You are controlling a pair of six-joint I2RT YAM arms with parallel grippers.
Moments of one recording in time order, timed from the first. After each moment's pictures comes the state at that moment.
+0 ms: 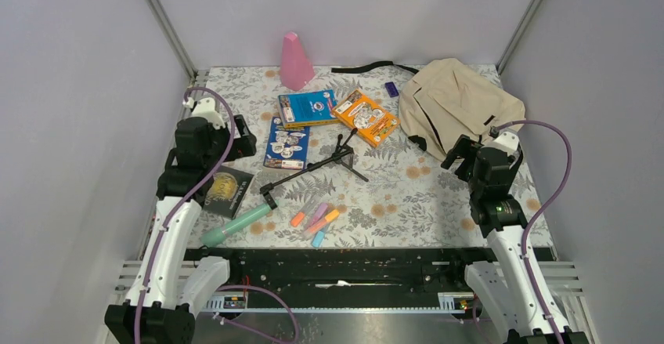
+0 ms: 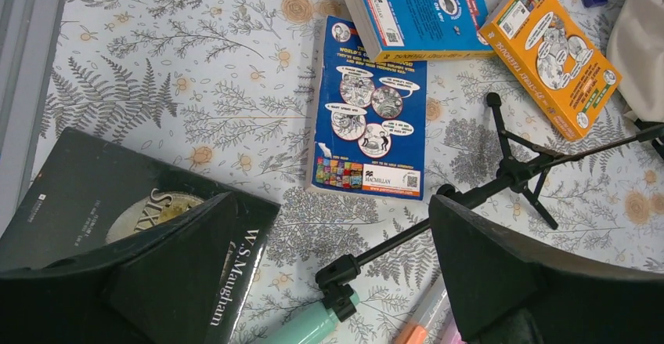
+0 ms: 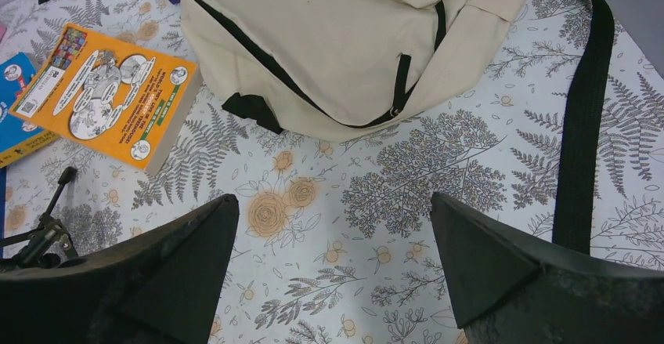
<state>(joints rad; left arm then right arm) -0.06 0.87 0.91 -0.52 0.04 -0.24 0.08 0.67 0.59 -0.36 0.28 0.39</state>
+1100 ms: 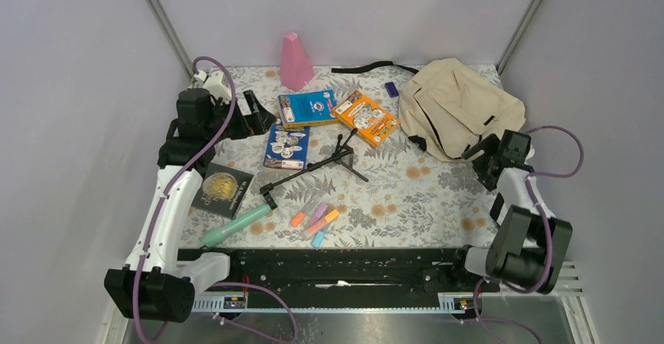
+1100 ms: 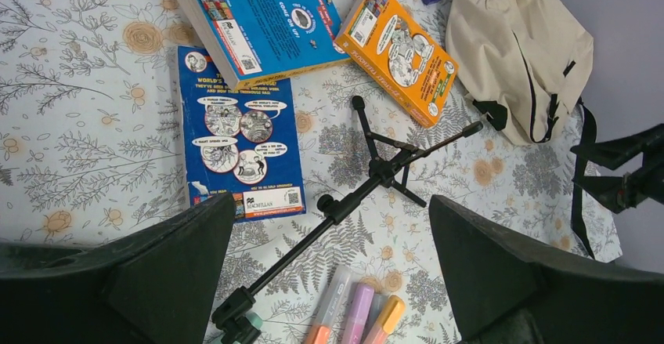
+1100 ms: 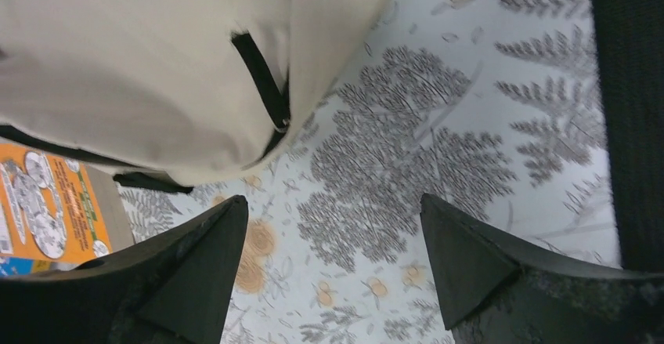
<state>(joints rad) -0.07 1.09 1.13 -0.51 0.35 -0.35 -0.36 1.25 0.67 -0.30 -0.06 0.65</state>
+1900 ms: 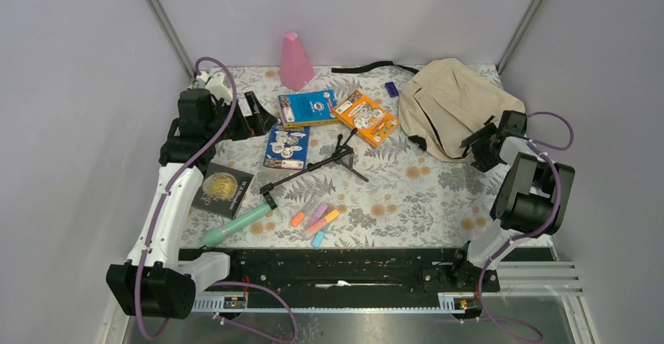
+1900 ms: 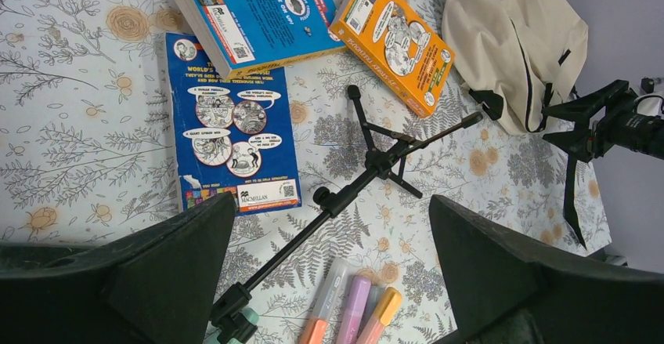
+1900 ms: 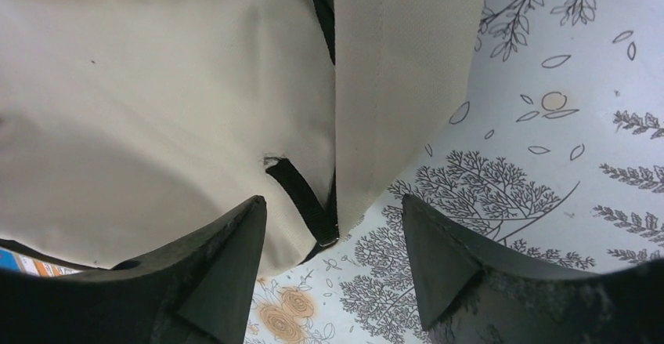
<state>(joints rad) -0.06 1.10 1.12 -0.50 0.39 -0.35 -0.35 1.68 0.96 -0.29 -0.15 0.69</state>
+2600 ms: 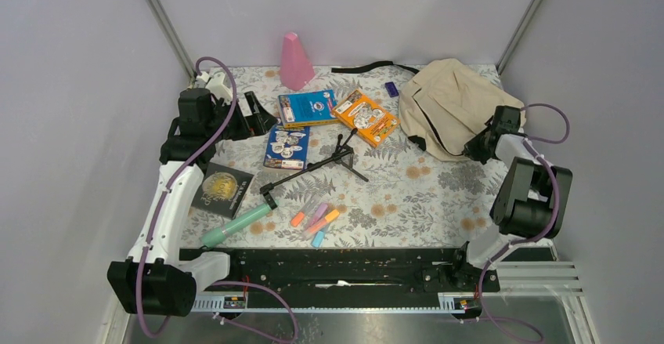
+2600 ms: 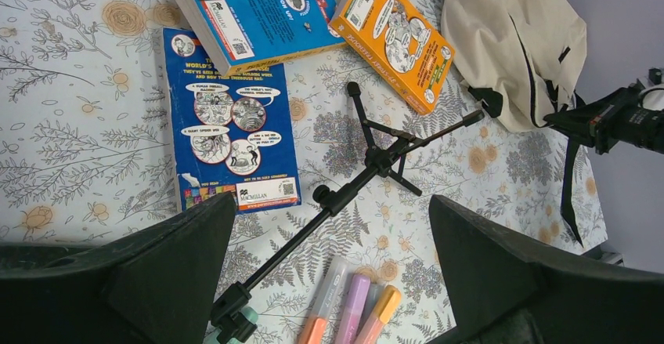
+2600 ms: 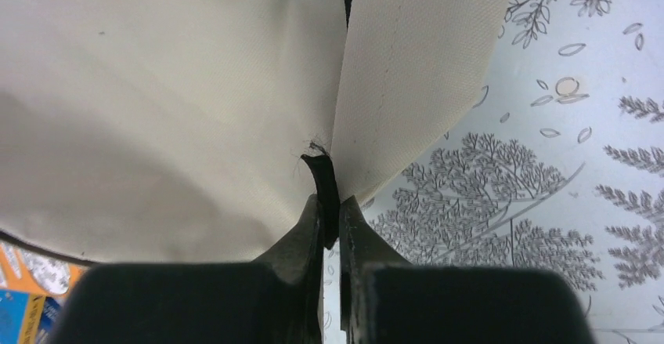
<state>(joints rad) -0.05 1.12 1.12 -0.50 0.41 -0.35 -0.29 1.68 1.00 -0.36 -0.07 0.65</state>
